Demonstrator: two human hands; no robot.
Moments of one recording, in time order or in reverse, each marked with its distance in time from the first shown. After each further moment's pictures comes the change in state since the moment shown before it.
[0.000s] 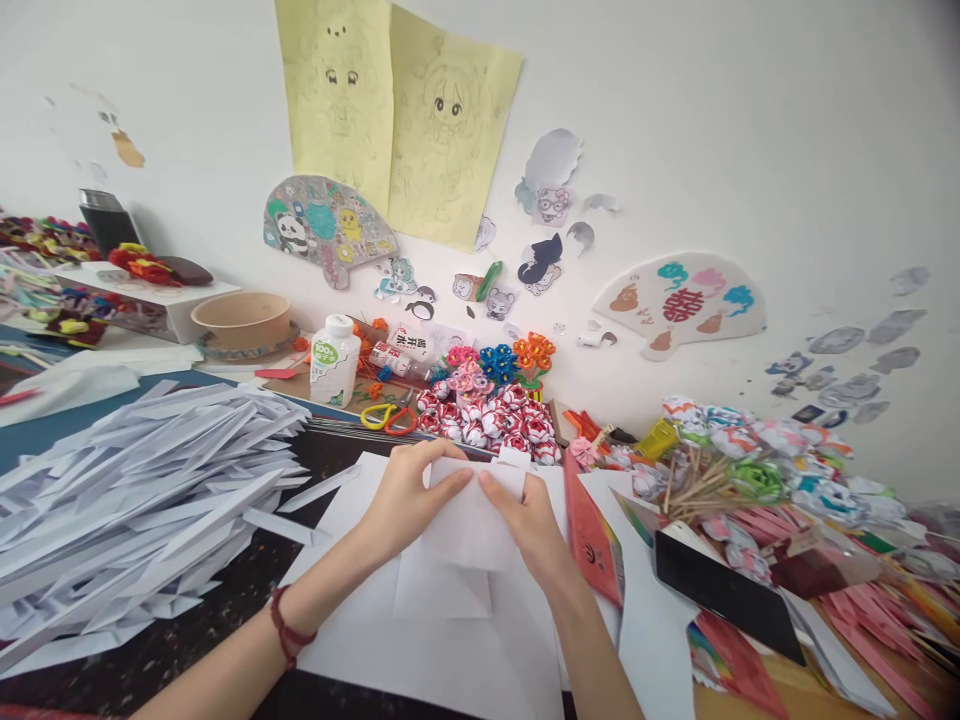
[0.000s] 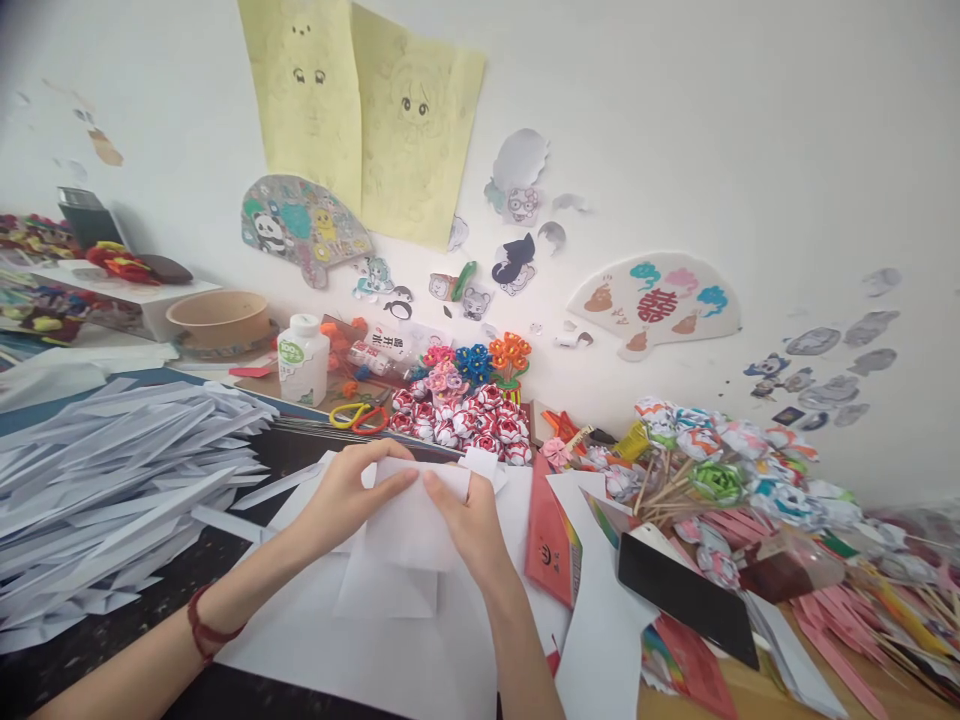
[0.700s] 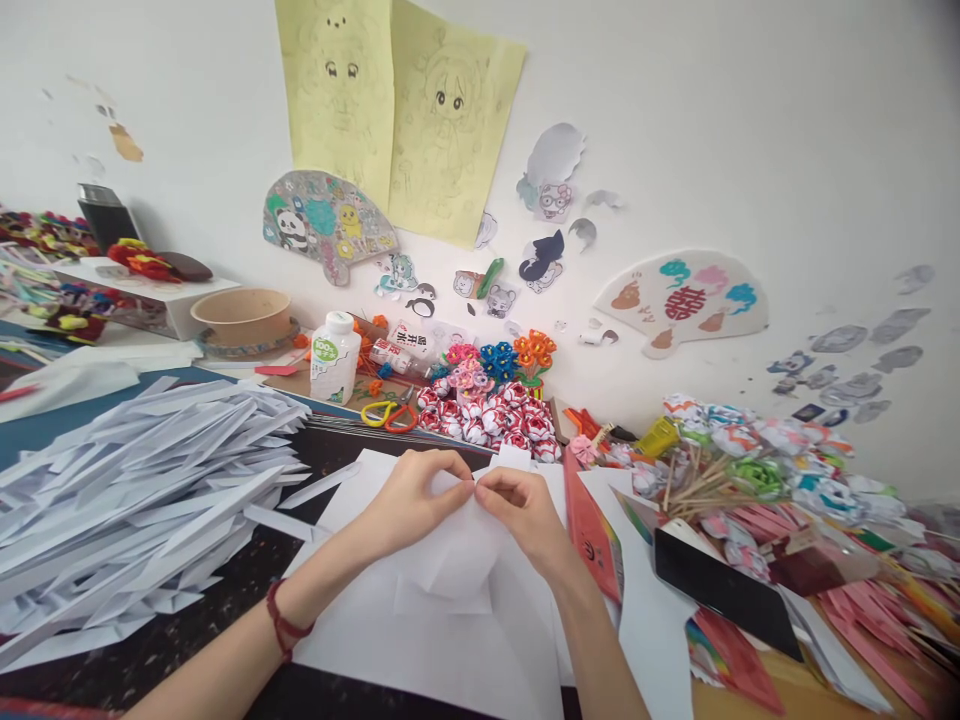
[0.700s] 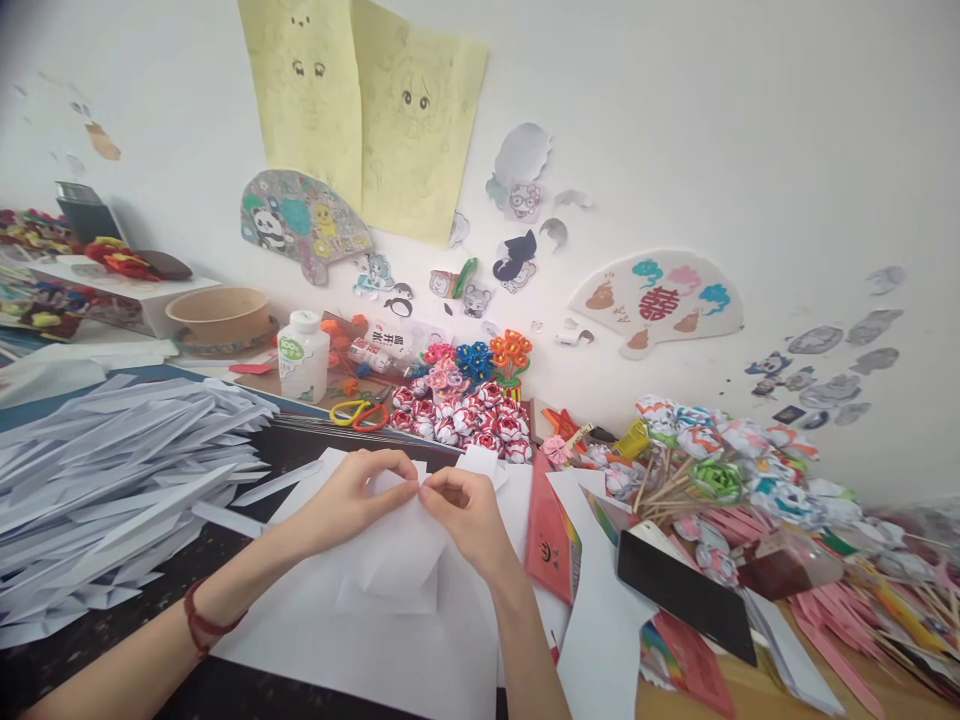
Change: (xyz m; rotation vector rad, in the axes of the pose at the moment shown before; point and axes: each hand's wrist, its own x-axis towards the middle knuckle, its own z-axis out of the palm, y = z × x) left_hand 0.000 0.005 -0.006 -0.047 -0.192 -0.040; right_hand 0.001 -0.003 -0.005 -0.096 -0.176 -0.071
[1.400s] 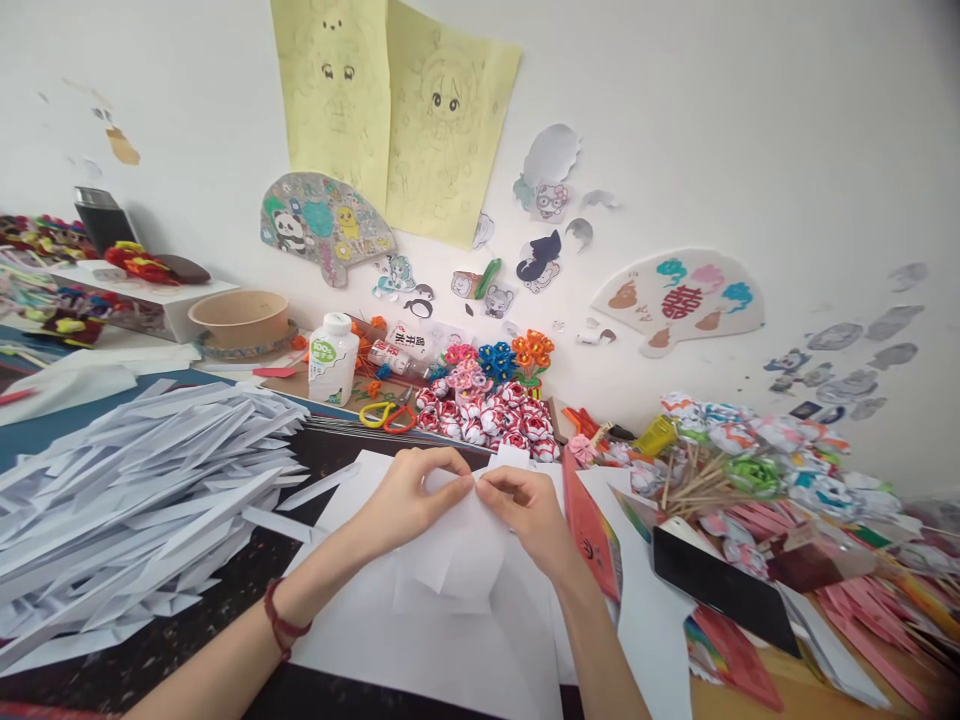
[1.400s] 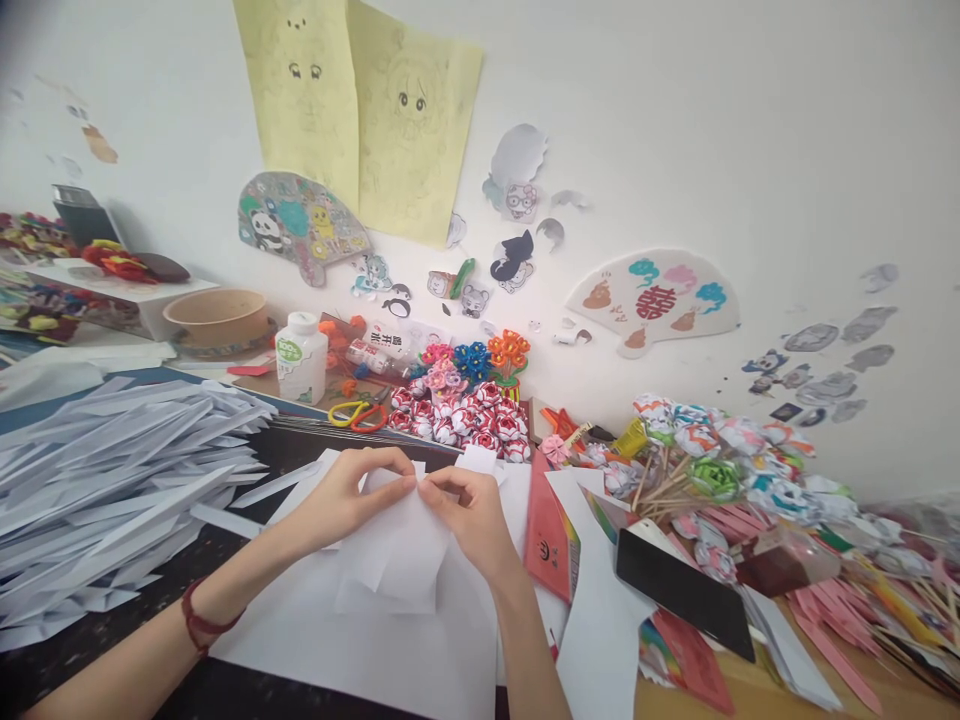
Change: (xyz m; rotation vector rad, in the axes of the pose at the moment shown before) left_hand 0.001 0.002 -0.003 -0.041 0.005 0.049; right_hand -0.003 -0.009 -0.001 -0.071 0.052 -0.058
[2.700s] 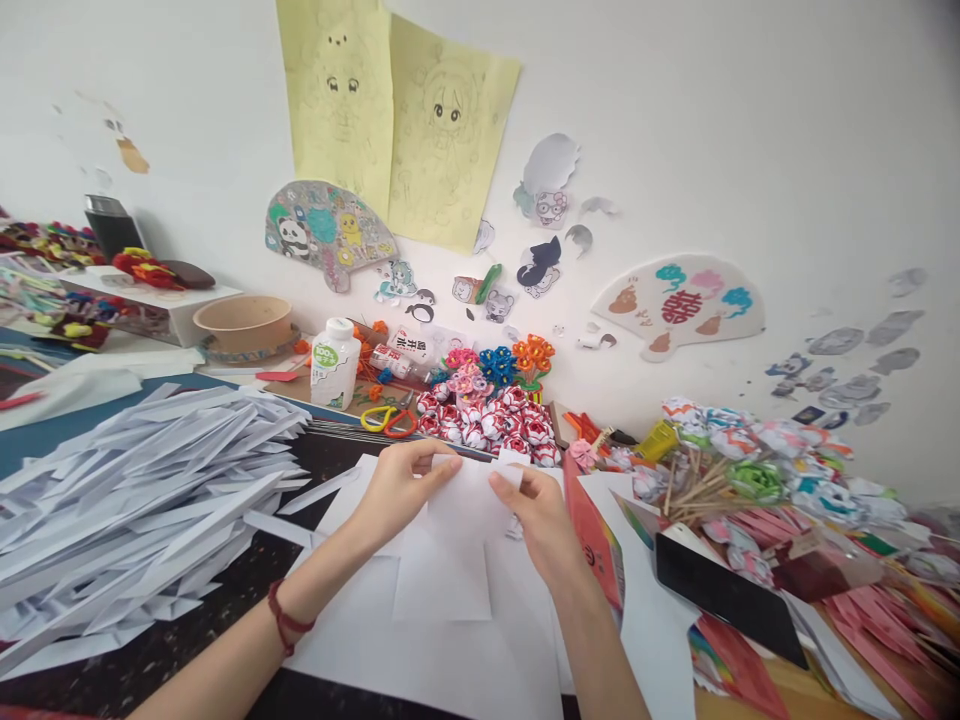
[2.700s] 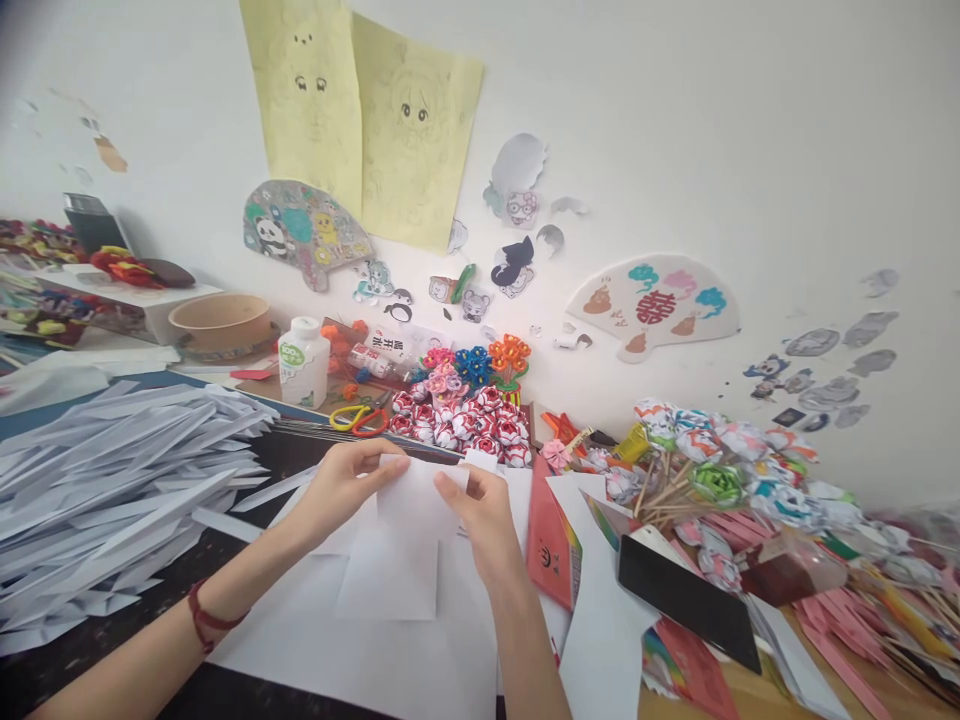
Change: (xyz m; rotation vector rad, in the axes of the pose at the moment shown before) left_hand 0.003 -0.016 0.001 -0.044 0.180 -0.088; right_hand 0.003 0.008 -0.001 0.231 0.139 0.110
